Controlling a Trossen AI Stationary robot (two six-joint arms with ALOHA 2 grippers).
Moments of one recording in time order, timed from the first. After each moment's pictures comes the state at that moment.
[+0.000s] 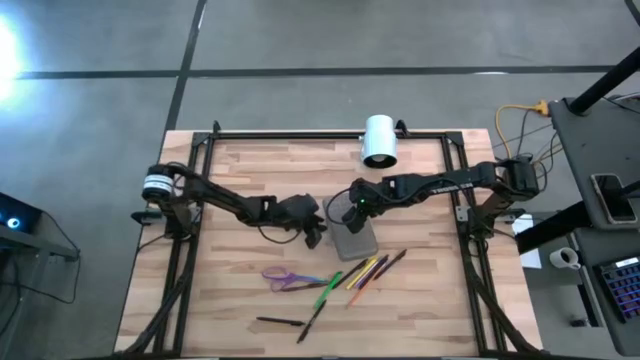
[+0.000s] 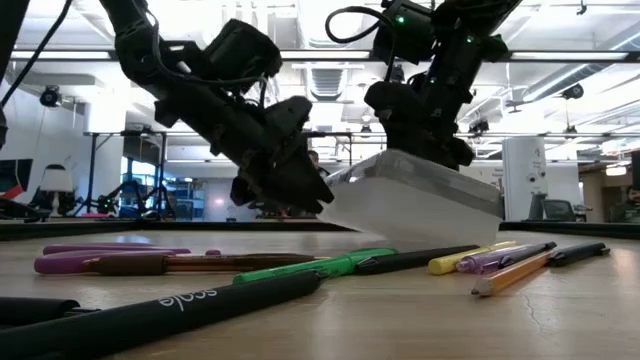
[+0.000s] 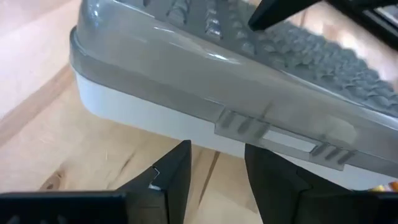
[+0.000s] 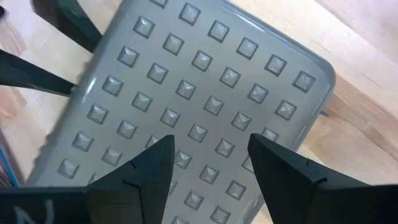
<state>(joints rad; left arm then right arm) 0.02 1.74 0.78 0.39 -0.08 -0.53 -0.07 1.68 1.01 -0.48 0.06 0.75</state>
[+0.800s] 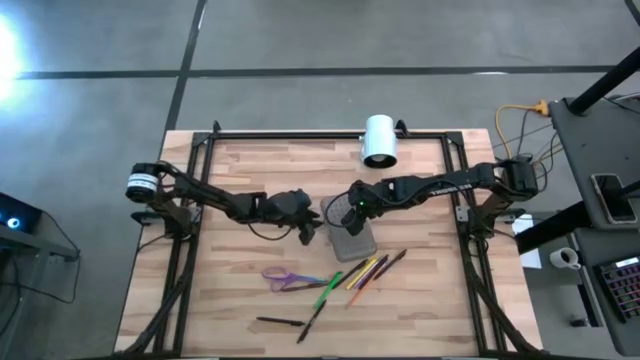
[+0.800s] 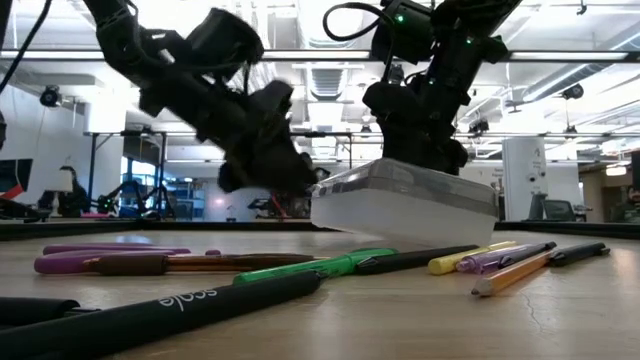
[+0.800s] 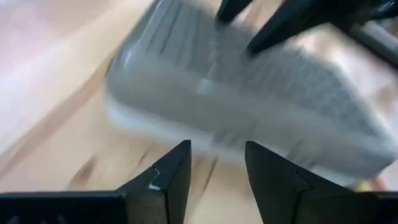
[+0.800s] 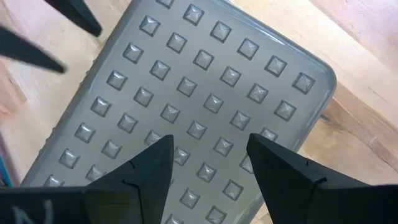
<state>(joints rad) 0.02 1.62 0.70 0.36 -0.09 -0.54 -0.07 1.70 1.00 -0.45 0.09 0.70</state>
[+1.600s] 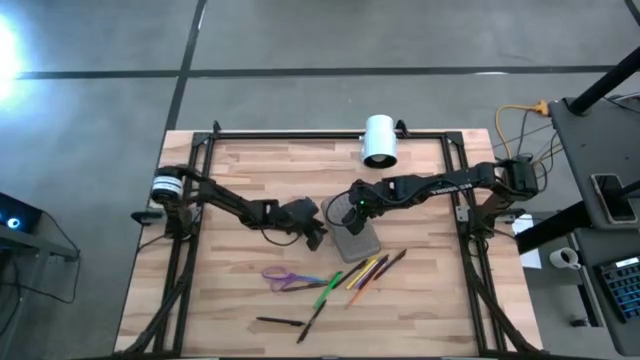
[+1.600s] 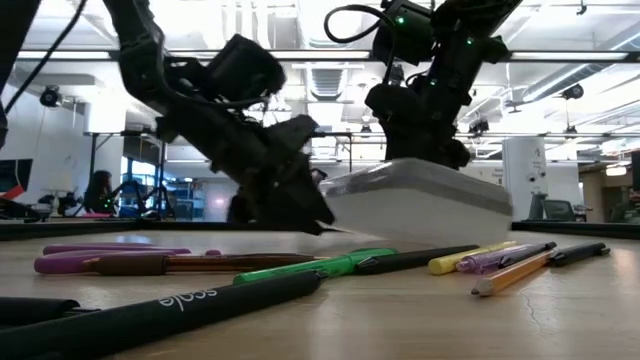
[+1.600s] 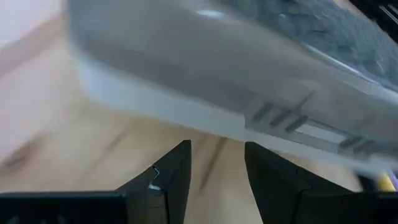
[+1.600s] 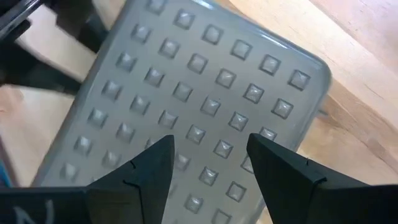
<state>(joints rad) 0.00 1.83 0.78 0.44 -0.08 -0.62 -0.07 1.71 1.00 -0.46 0.08 0.70</state>
